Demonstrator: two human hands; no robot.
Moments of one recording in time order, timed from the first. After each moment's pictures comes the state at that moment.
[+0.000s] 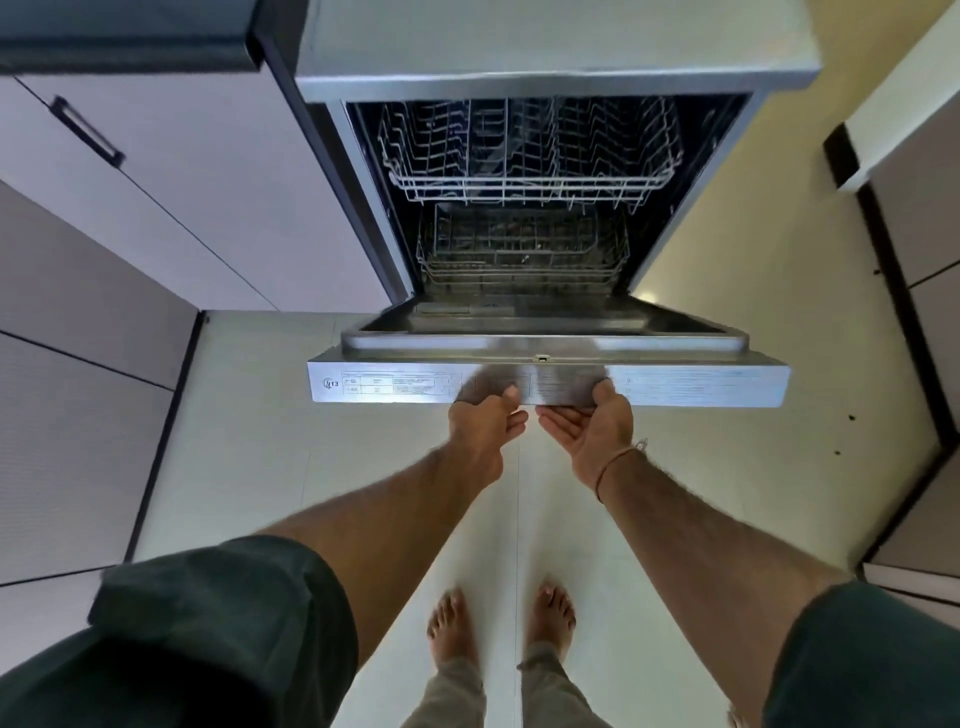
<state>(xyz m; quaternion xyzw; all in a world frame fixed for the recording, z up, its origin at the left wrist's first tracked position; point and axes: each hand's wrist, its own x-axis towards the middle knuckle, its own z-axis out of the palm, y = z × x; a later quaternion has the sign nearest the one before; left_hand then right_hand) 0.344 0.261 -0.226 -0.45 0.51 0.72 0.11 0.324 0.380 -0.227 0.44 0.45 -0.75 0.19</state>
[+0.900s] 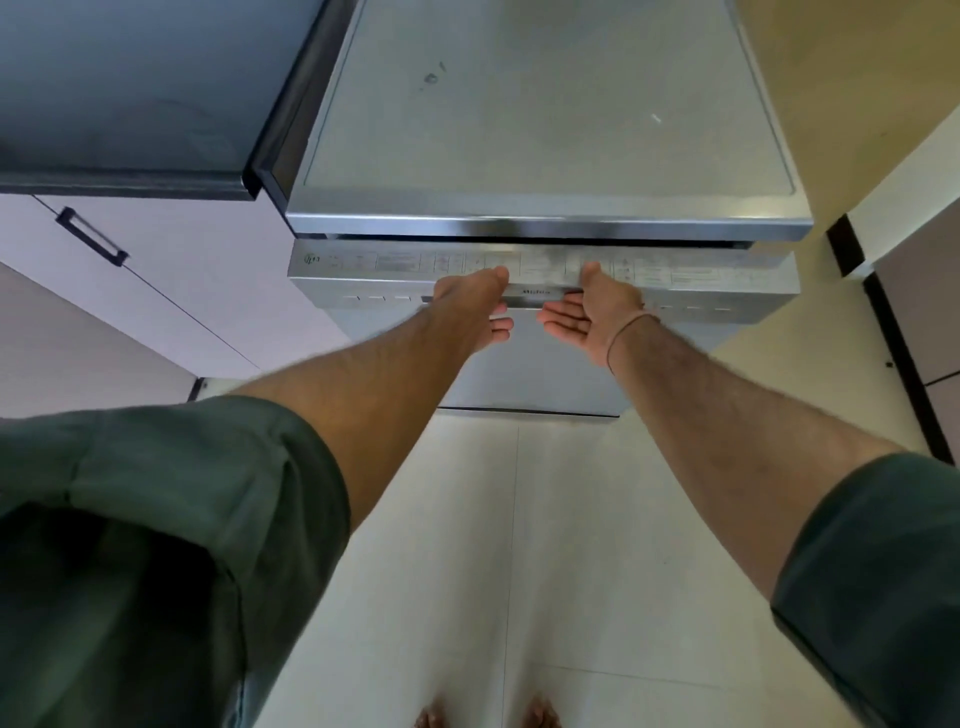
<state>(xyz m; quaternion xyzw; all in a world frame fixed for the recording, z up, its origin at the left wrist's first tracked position) 0.079 0.220 -0.112 -0.41 0.62 0.66 0.10 0.066 0.356 -0.108 0.29 0.61 -0.70 0.23</state>
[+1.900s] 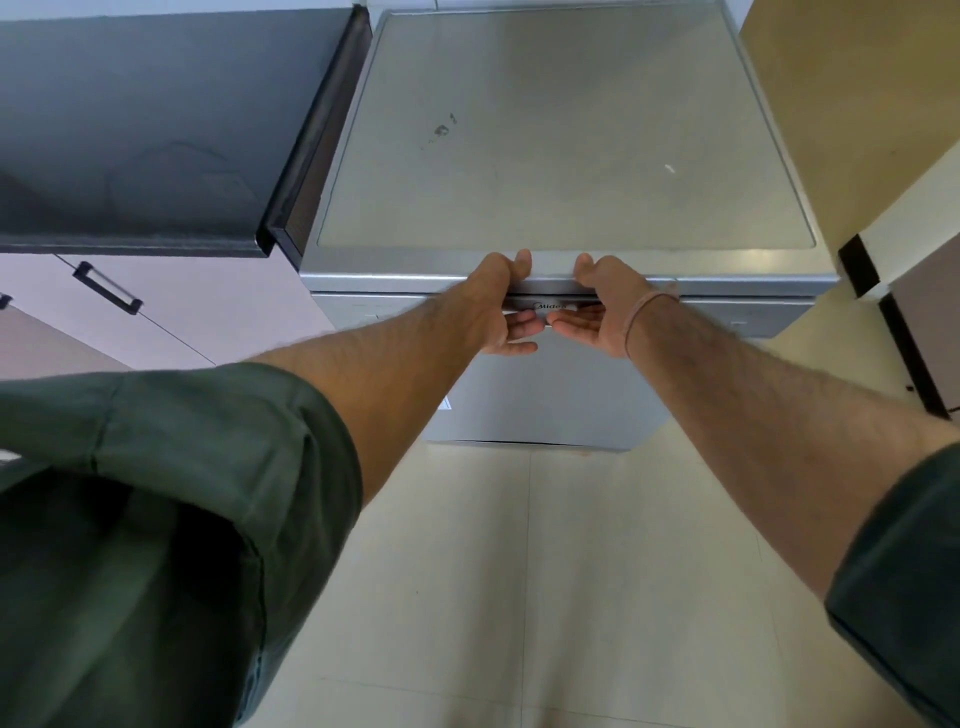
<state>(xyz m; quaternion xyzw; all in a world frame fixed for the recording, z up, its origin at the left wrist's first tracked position) 0.016 0.201 -0.077 -0.40 0.56 0.69 0.22 0.000 0.337 -0.073 0.30 0.60 -0.70 0.26</state>
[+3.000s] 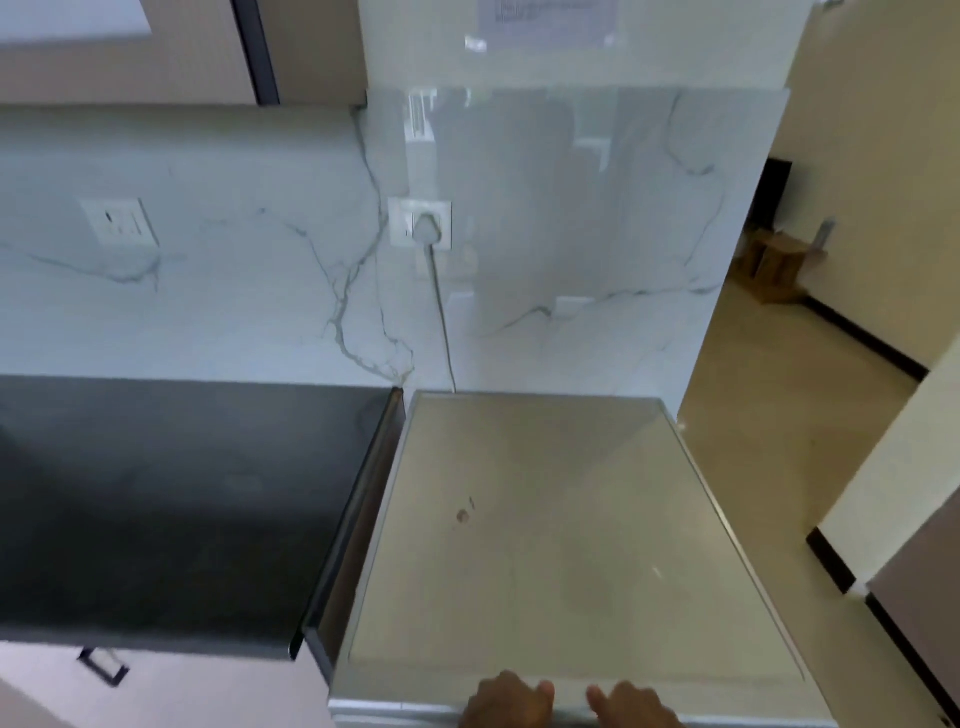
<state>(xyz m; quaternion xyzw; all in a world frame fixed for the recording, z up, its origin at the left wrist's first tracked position) -0.011 0.174 -0.013 -0.25 0.86 0.32 0.30 -0.002 0.301 0.023 0.18 0.91 -0.28 0.22</state>
